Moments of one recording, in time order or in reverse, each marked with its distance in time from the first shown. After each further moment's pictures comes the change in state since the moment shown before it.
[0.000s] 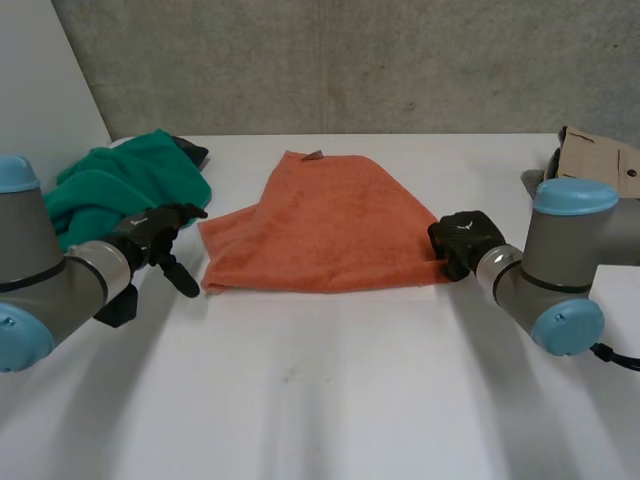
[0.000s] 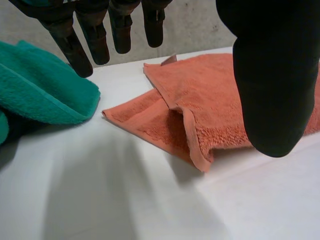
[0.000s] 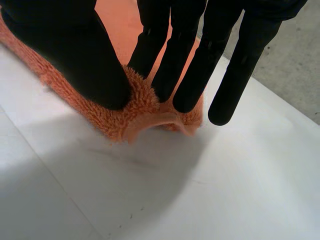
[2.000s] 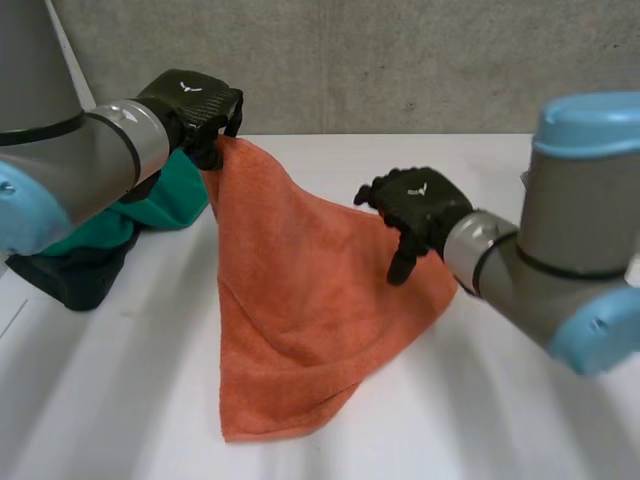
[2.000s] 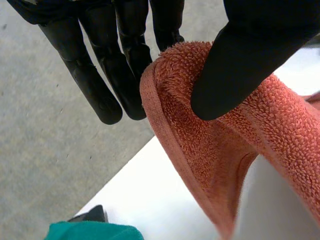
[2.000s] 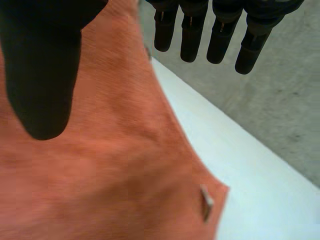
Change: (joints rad) left arm -0.236 -0.041 0.702 -0.435 -0.085 0.418; right arm 0.211 -0.325 0.015 0.239 0.013 0.081; left_hand 0.942 0.989 0.981 0.999 0.935; right_hand -0.785 -0.846 -0.863 -0.856 -0.861
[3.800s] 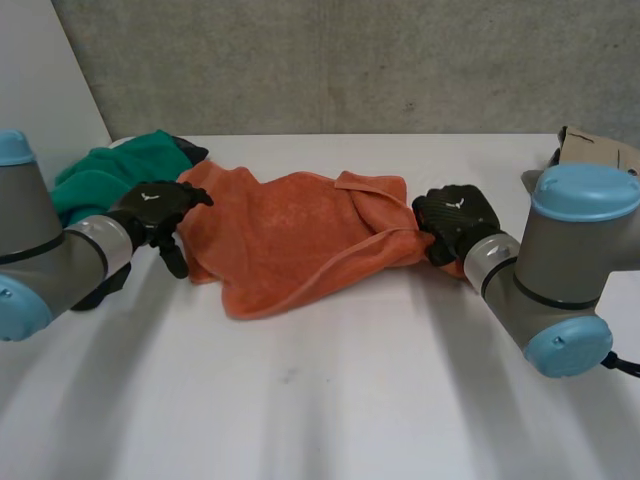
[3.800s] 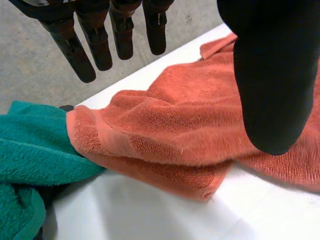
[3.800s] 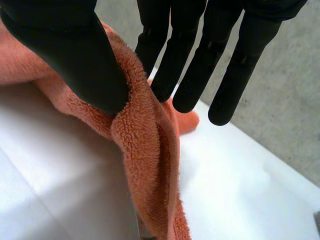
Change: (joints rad) left arm 0.248 0.002 -0.569 0.401 0.163 -0.113; right arm -0.095 0.078 0.172 -0.327 0.083 0.011; left_hand -0.856 -0.926 -0.920 -0.940 -0.907; right_hand 0.790 0.847 0.868 0.858 0.849
